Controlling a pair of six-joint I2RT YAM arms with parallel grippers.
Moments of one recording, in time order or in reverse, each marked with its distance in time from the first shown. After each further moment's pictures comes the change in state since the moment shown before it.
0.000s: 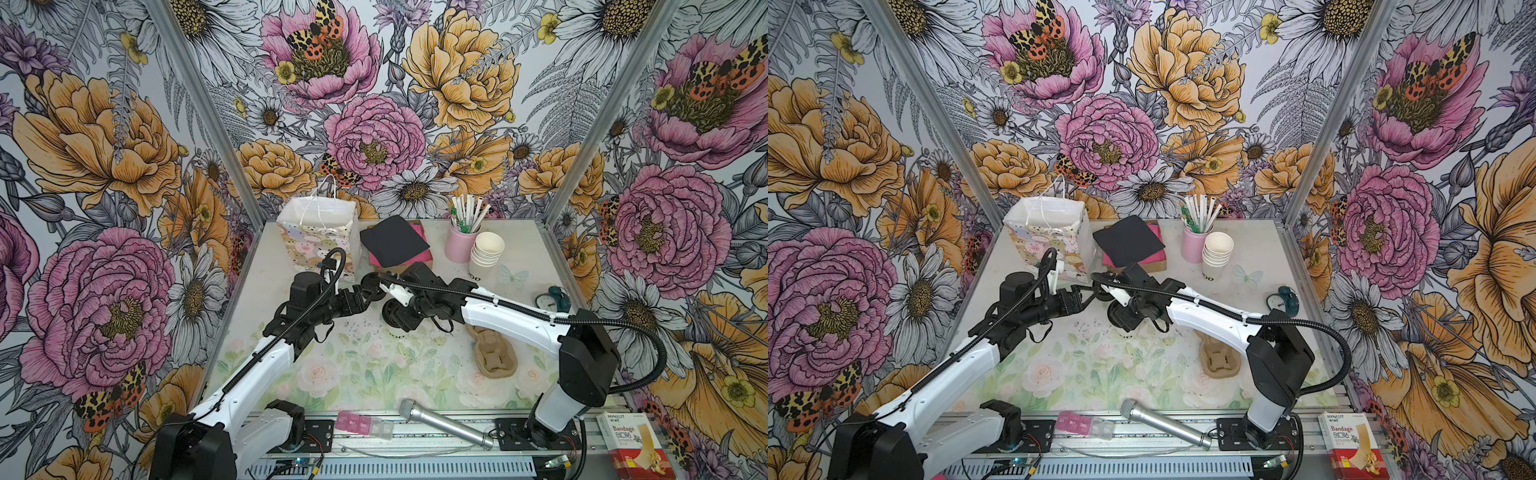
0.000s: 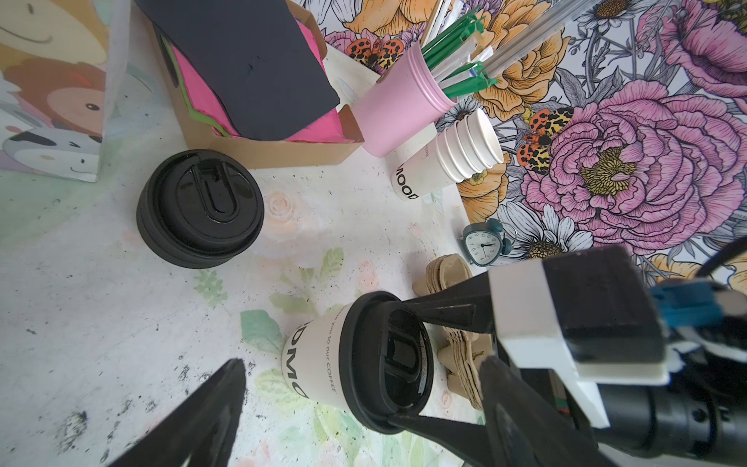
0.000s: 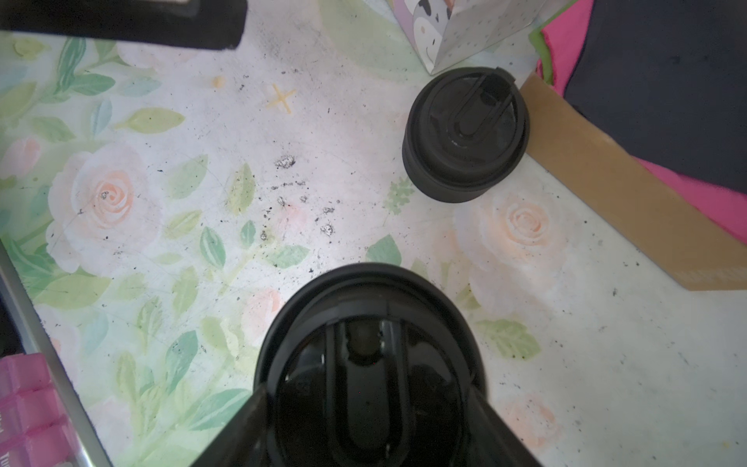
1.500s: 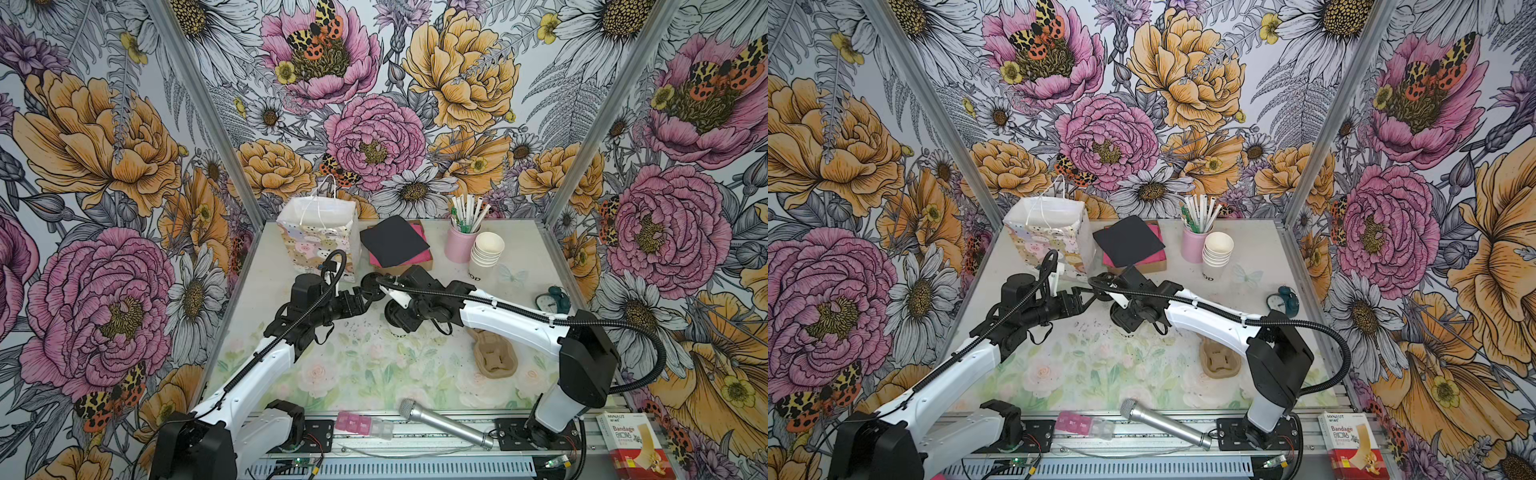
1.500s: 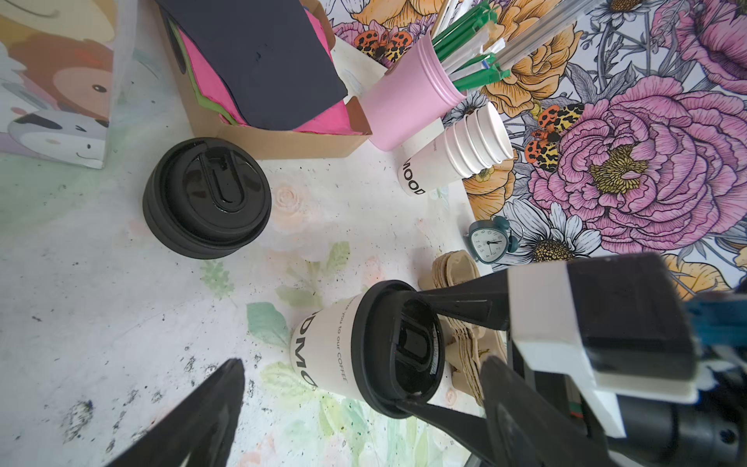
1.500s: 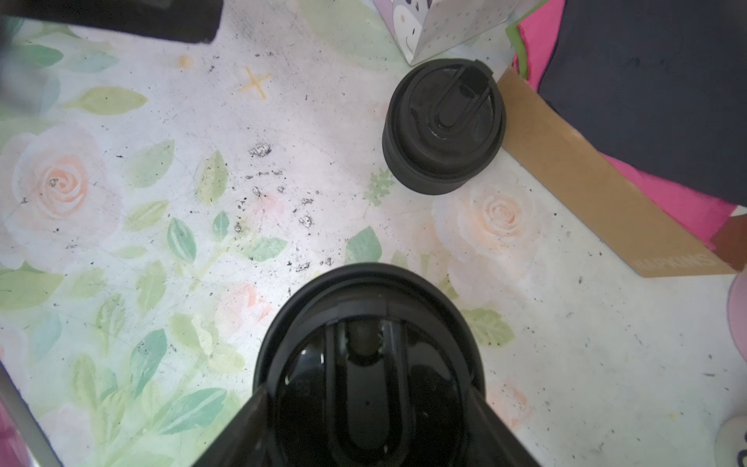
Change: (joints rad) left arm 0.000 0.008 -0.014 0.000 -0.005 0.000; right arm 0.019 0.000 0.000 -0.016 0.089 -0.011
